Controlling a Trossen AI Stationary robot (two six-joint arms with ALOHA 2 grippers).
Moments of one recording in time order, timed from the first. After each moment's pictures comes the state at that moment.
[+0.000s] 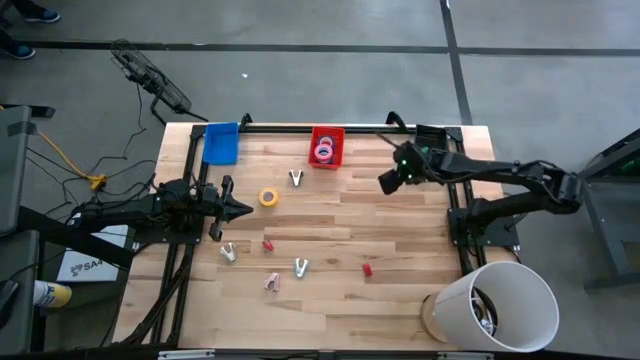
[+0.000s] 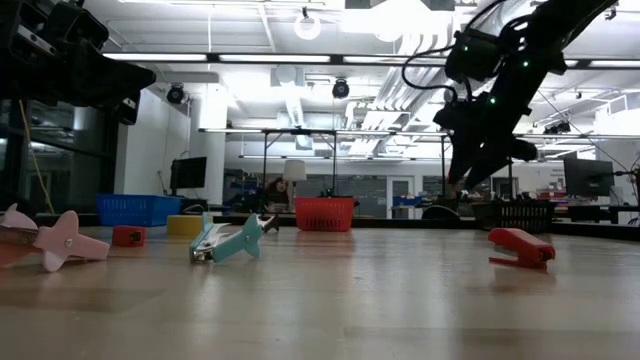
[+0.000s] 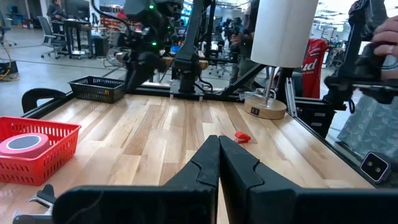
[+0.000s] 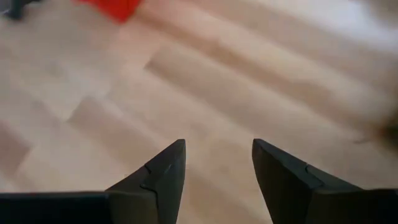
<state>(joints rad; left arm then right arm) 0.09 0.01 0.02 0.02 0.16 -0.10 -0.45 1.21 0.66 -0.44 0.14 0.58</state>
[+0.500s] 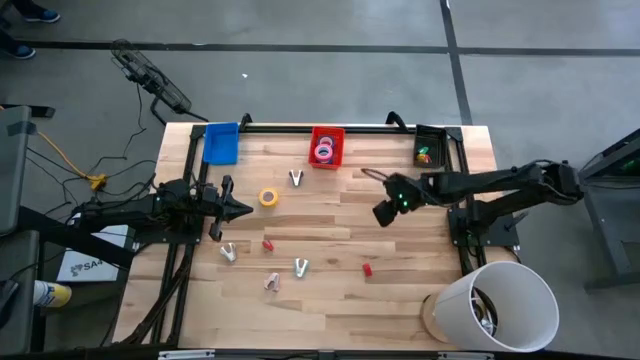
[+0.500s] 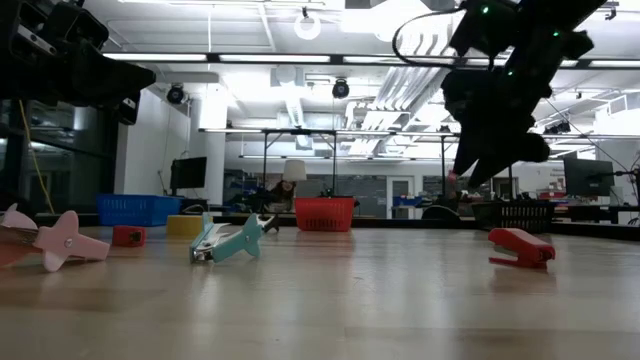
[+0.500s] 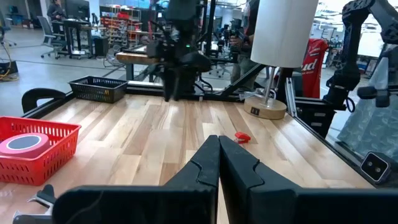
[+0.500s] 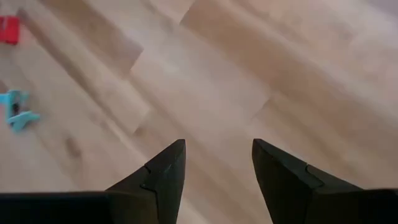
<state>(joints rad) 0.09 0.01 0.02 0.02 0.16 -0.10 -0.10 1.21 0.66 -0.45 0.03 0.85</state>
